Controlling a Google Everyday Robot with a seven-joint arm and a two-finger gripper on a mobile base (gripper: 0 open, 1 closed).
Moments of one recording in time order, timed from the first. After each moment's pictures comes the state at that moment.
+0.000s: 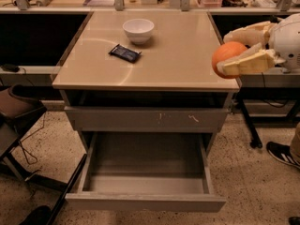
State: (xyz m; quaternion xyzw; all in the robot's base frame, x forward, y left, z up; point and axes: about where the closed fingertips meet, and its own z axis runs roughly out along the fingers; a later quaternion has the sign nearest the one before) arm 0.521 -0.182 0.990 -0.52 0.66 0.19 0.51
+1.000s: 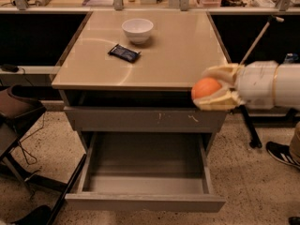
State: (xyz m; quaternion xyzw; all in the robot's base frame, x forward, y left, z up) arm 0.523 -0.153 0.899 -0.53 0.64 0.15 0.53
